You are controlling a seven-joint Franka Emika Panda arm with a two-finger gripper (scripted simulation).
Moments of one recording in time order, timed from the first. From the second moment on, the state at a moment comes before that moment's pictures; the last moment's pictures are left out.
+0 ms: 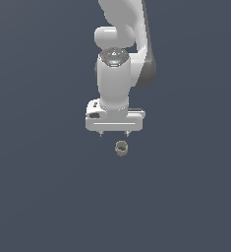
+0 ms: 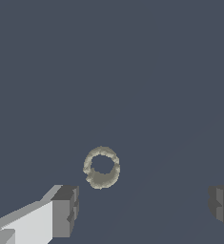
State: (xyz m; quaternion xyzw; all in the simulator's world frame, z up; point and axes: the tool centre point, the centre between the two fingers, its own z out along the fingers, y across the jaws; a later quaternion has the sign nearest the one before) arm 0.014 -0.003 0.194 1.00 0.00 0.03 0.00
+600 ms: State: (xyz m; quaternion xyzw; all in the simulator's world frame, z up) arm 0.018 0.016 0.196 1.00 0.00 0.04 -0.02
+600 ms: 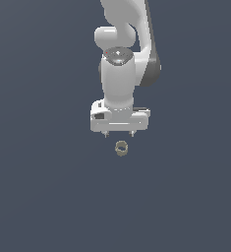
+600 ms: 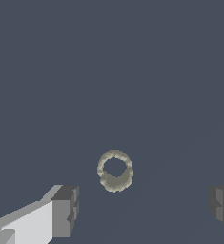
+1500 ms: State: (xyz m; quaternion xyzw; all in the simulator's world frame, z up) arm 0.001 0.029 0.125 0.99 0.11 0.01 0.00
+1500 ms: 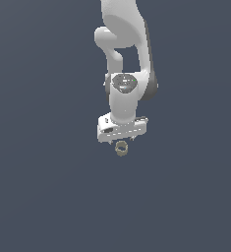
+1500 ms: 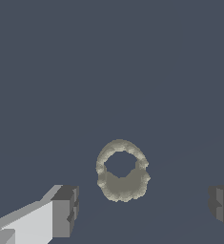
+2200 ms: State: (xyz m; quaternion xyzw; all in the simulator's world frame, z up) arm -0.011 0.035 0.088 0.99 0.16 0.00 0.00
